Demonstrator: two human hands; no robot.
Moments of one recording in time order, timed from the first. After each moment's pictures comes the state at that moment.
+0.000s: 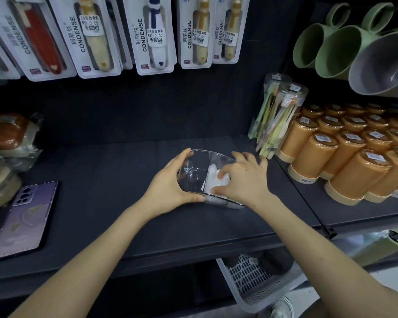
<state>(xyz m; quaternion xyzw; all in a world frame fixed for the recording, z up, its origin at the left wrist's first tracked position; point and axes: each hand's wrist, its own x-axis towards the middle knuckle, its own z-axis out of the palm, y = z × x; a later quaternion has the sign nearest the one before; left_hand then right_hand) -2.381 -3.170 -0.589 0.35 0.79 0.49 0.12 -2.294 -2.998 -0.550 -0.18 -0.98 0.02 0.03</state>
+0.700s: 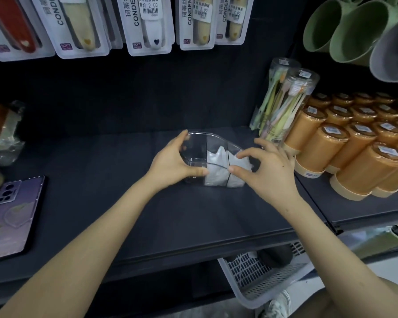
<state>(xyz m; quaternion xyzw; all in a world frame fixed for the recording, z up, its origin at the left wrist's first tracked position) -2.421 -3.137 -0.590 0.28 0.82 0.48 0.14 -2.273 -2.976 -0.548 -0.23 -0.94 0.17 0.18</state>
